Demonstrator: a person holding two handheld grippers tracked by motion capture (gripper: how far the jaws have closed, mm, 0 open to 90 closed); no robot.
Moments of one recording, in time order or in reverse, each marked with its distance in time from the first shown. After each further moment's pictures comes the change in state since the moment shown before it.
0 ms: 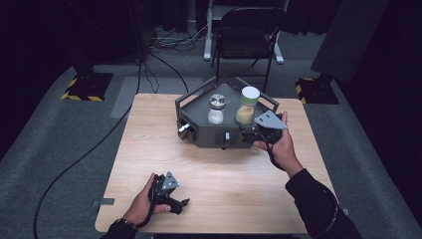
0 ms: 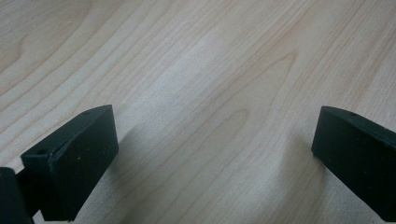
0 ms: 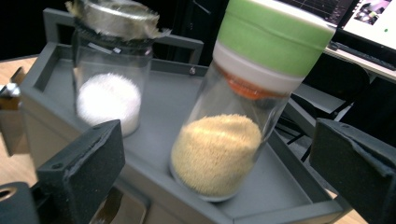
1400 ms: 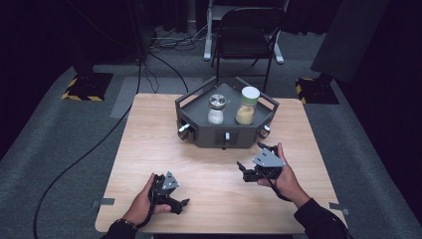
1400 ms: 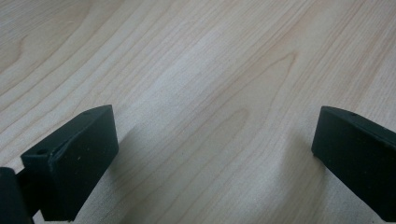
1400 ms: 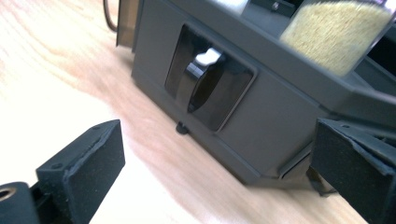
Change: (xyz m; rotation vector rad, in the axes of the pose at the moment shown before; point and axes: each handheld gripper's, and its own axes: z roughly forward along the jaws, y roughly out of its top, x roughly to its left) left arm 0.000 0.000 0.000 0.001 0.000 0.001; right arm 0.019 -0.065 -0.045 0.075 0.188 -0.116
